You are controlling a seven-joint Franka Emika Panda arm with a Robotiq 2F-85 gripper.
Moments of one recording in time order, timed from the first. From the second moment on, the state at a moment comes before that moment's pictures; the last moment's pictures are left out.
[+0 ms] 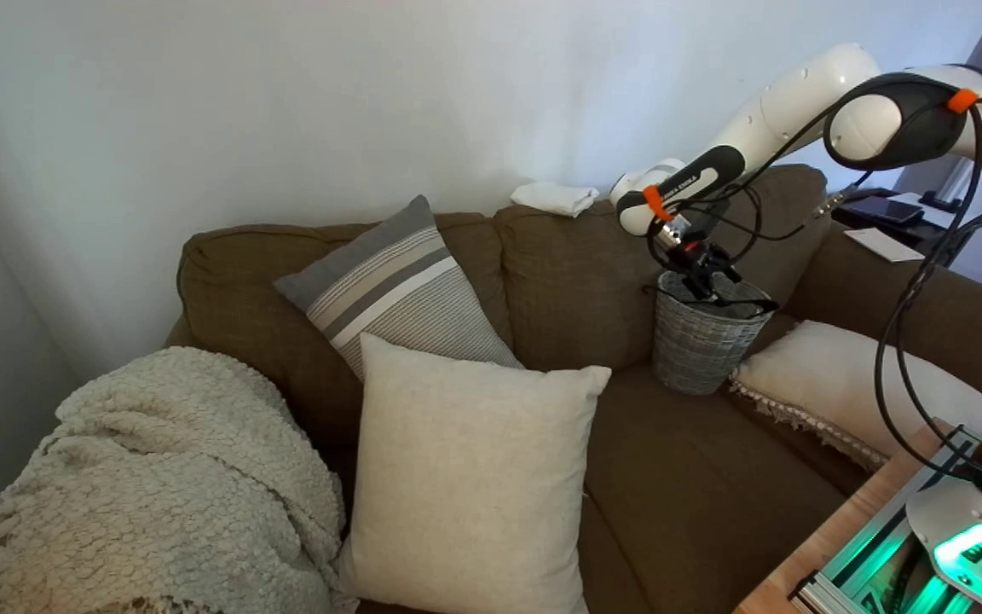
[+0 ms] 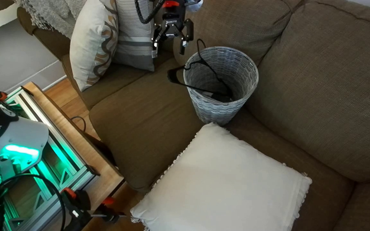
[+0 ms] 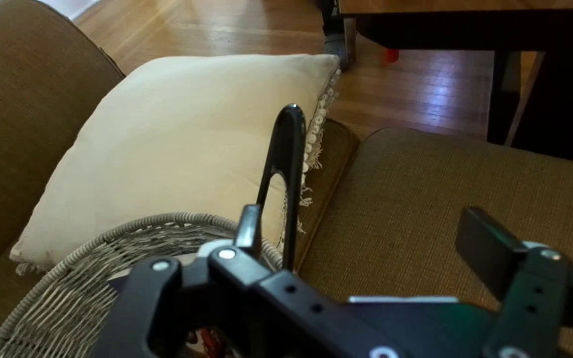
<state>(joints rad) -0.01 0.90 -0.08 -1.41 -0.46 1.41 -0.18</state>
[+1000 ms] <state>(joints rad) 0.02 1.06 -0.14 -1.31 -0.58 1.28 -0.03</state>
